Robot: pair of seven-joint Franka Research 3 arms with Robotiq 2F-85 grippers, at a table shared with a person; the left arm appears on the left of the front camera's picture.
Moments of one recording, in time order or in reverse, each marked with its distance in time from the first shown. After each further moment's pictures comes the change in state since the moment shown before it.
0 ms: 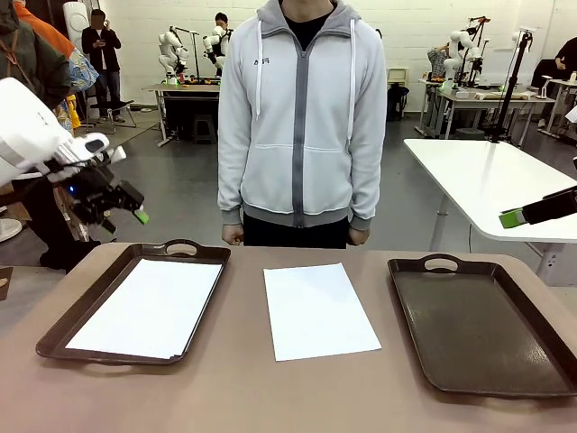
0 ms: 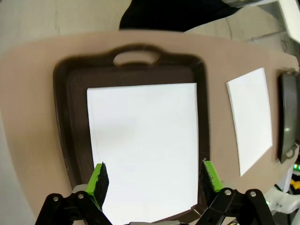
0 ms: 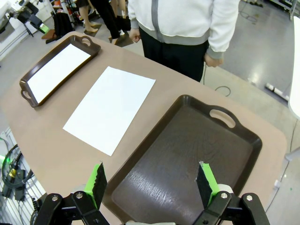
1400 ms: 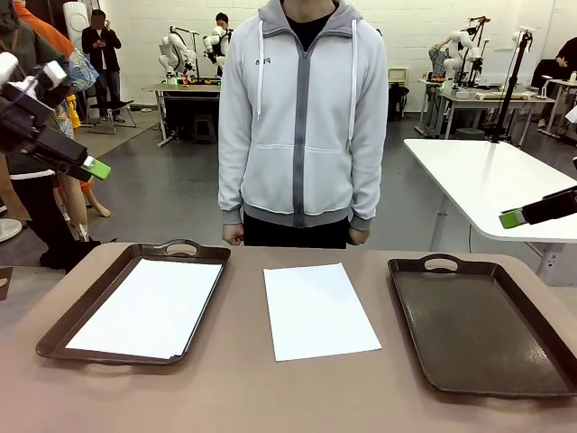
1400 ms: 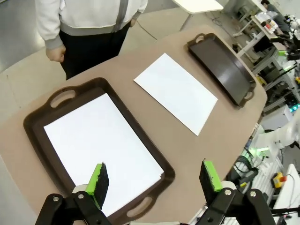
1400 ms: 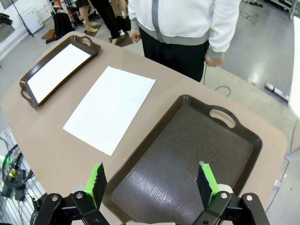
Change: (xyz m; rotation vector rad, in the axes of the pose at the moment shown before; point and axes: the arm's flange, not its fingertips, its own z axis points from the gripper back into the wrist) left arm -0.111 -0.063 0.146 -0.236 -0.215 -0.466; right arm 0.000 0.000 0.000 0.000 0.000 0.000
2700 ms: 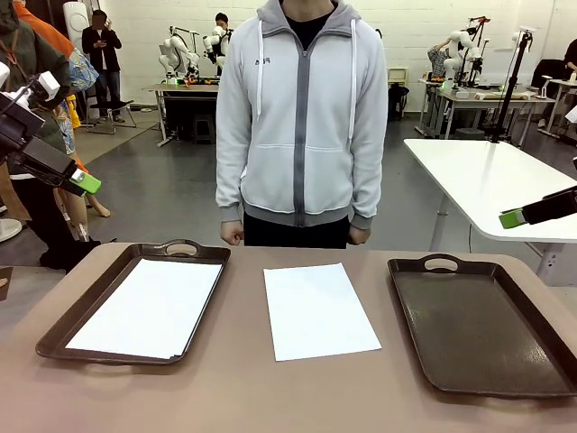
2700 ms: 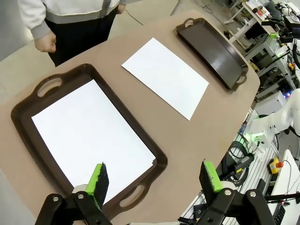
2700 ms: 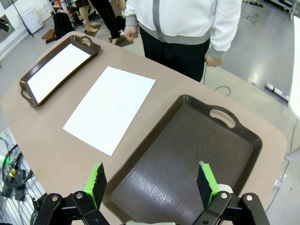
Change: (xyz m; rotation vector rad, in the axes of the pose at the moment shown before) left arm -0.012 -0.009 -0.009 -0.033 0.066 -0.029; right arm 0.000 0.000 0.000 0.000 0.000 0.000
